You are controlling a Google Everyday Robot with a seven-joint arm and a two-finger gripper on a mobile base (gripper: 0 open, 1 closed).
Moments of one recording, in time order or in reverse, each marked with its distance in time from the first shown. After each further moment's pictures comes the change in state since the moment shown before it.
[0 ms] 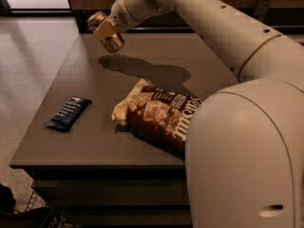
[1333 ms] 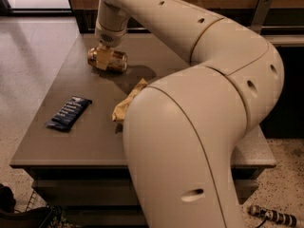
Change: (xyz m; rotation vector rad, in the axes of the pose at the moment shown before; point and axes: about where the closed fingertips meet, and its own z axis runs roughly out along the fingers) arm 0.067 0.051 0.037 -0.118 0.526 -0.240
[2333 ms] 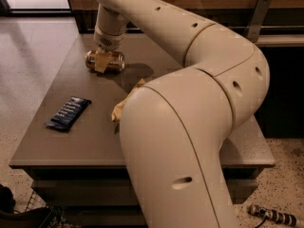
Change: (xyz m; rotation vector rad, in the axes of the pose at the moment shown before) arm -0.006 0.003 0.023 -0.049 -0.015 -0.031
